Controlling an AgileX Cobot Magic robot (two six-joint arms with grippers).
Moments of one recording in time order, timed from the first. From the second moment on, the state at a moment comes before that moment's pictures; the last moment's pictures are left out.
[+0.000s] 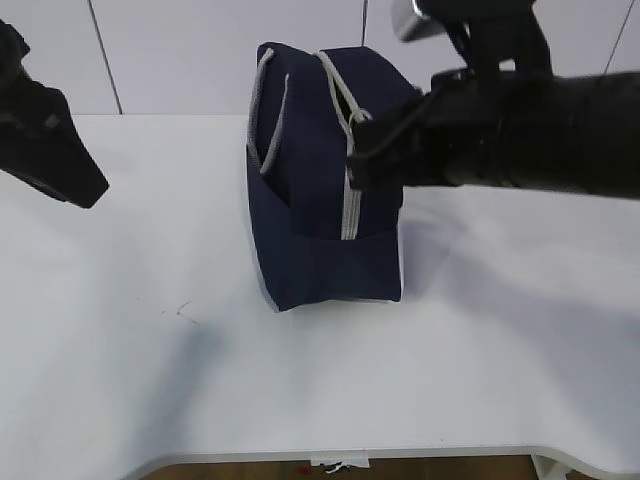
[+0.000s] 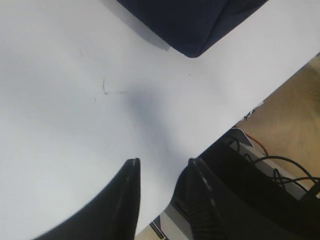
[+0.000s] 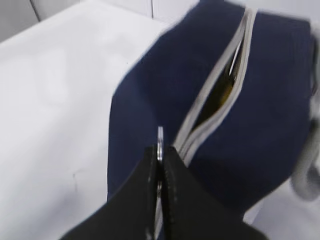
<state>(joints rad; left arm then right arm) -0.32 1.45 -1.32 -0.33 1.19 0.31 0.58 1.41 -0.92 -0.21 0.02 0.21</state>
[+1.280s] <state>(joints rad) -0.33 1.66 -1.31 -0.77 0.78 0.75 0.60 1.67 -1.49 0.07 0.44 0.21</state>
